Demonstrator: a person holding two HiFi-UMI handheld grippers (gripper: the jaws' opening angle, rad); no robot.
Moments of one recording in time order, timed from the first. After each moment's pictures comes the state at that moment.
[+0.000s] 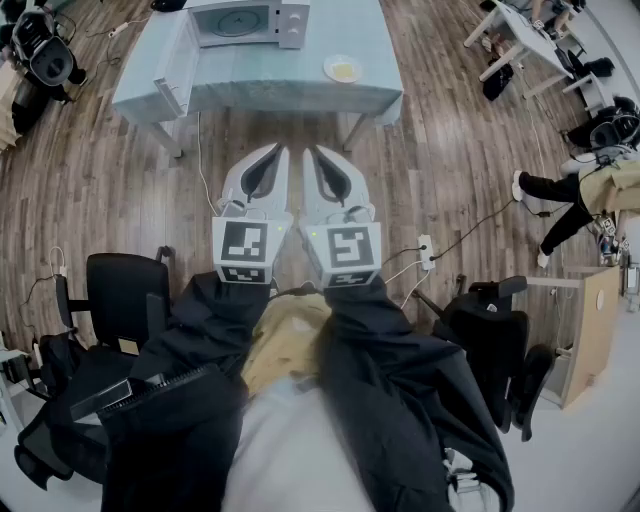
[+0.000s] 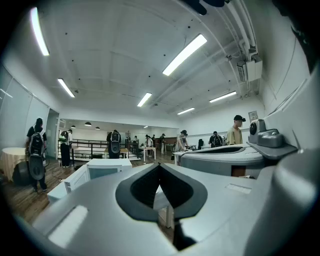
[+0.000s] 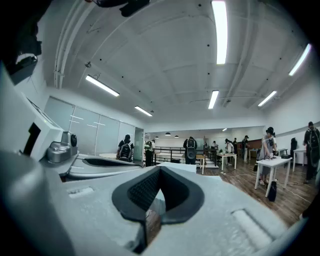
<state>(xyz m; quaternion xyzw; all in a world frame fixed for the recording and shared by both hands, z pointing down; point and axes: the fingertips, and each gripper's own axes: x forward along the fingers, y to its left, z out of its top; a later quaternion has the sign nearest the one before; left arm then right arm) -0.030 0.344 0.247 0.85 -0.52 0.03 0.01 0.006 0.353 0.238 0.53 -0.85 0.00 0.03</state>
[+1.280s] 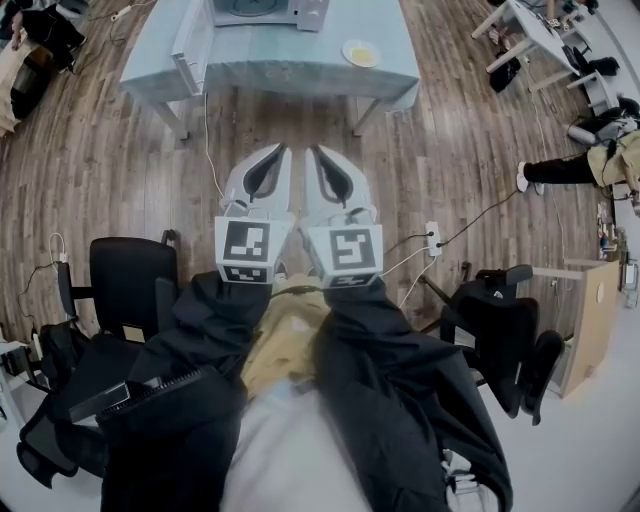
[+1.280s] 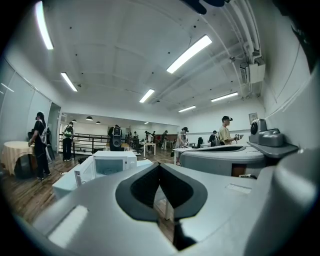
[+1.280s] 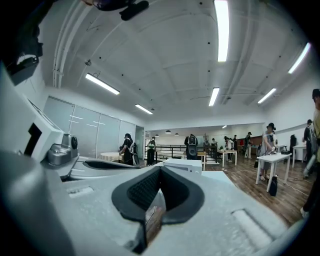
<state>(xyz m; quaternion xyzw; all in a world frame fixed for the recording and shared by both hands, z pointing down) -0.088 0.375 0.277 0.85 -0.52 0.04 0.04 -0.054 0.384 0.263 0.53 -0.85 0.01 0.03</state>
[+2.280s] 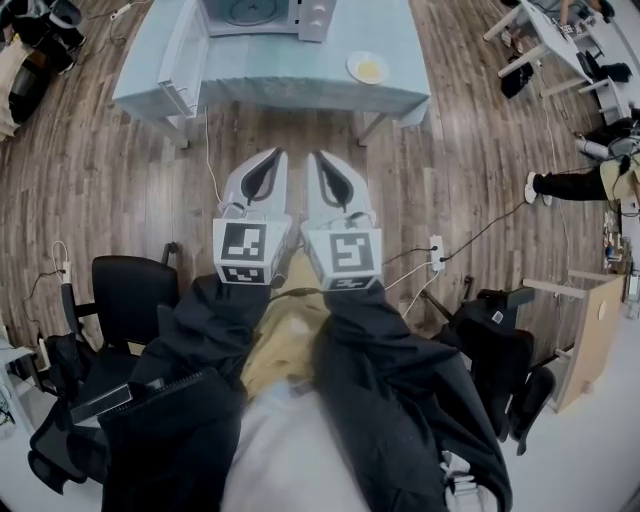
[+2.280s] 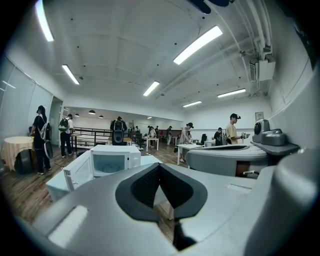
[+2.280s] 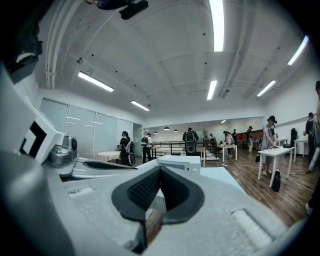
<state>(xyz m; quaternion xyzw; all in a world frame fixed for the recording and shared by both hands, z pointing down) -0.086 0.259 0.309 0.84 -0.53 0.06 0.07 -0.040 0.269 0.294 0.53 -0.85 0.04 0.04</state>
